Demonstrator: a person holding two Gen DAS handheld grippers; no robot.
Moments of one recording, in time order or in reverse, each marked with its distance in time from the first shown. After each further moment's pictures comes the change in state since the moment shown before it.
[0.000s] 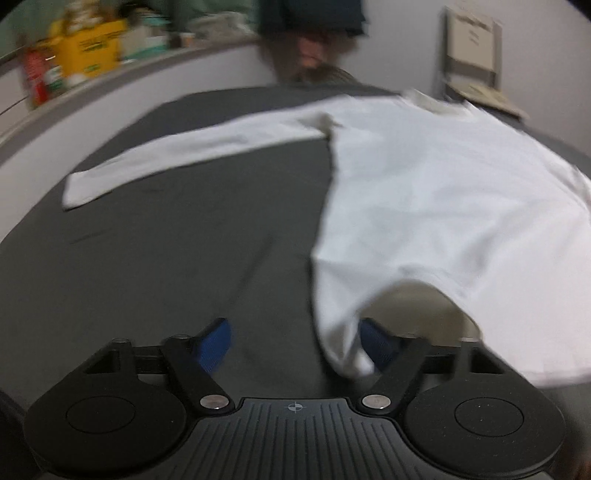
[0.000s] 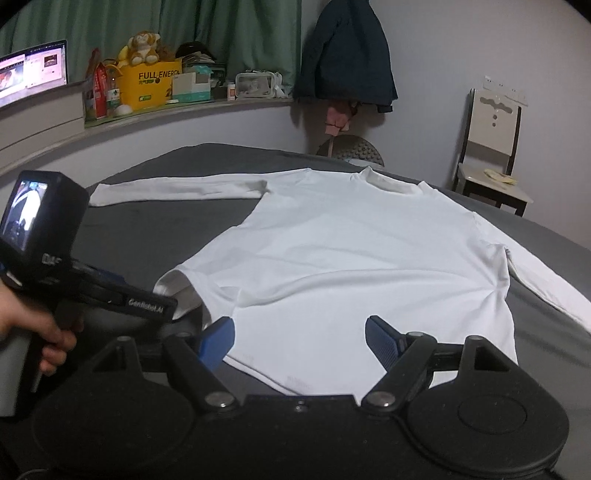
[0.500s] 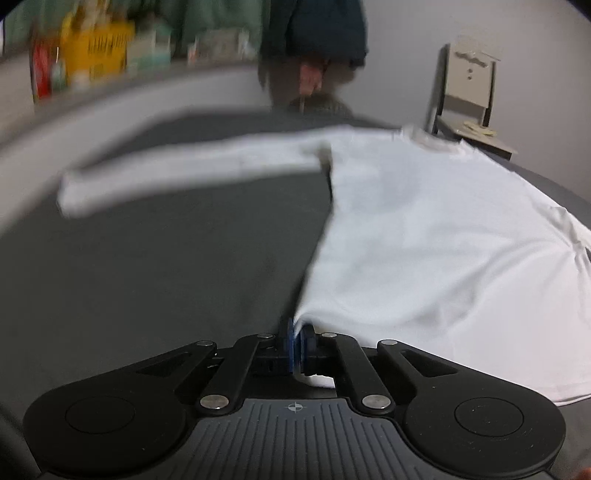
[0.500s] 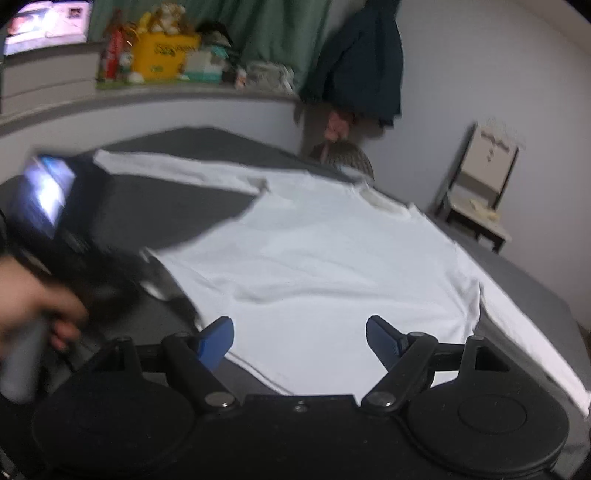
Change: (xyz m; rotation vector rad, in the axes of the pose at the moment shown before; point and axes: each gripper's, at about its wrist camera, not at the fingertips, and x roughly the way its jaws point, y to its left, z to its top) left arm -0.030 0.009 0.014 0.113 -0.162 -0.044; right arm -0.011 0.015 0.011 -0.140 0.066 -0.141
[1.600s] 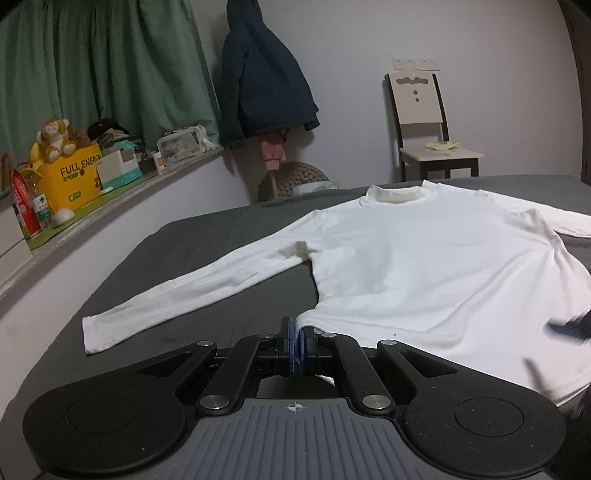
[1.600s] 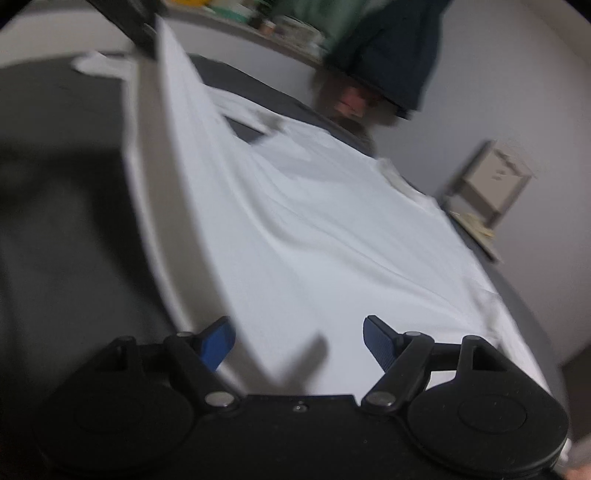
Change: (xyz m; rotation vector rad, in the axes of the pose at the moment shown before) left arm -0.034 -0.019 0.030 0.161 -0.162 0.009; right arm 0.116 0.042 -0.011 -0.222 0.058 -0.176
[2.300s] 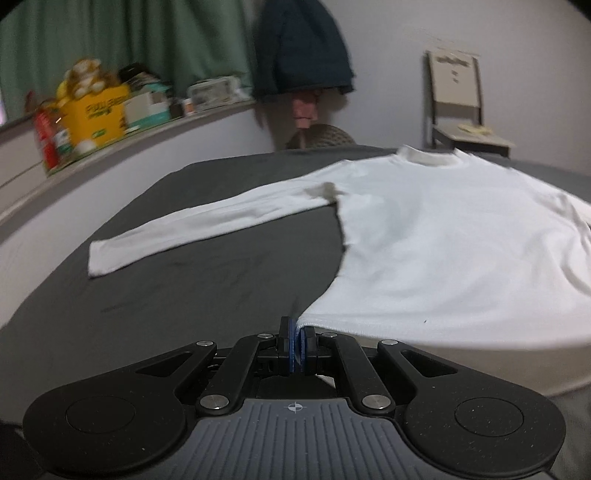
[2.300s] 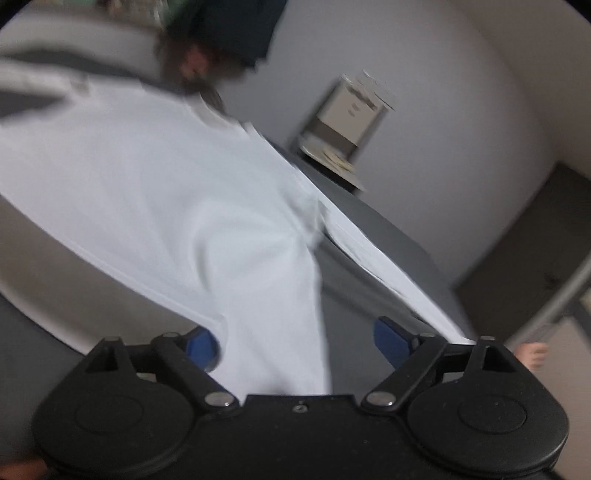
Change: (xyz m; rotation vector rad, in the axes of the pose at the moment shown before) left arm 0.020 0.011 -0.045 -0.146 0.113 0.052; right arm -0.011 -0.103 -0.068 0.224 0.080 -0.287
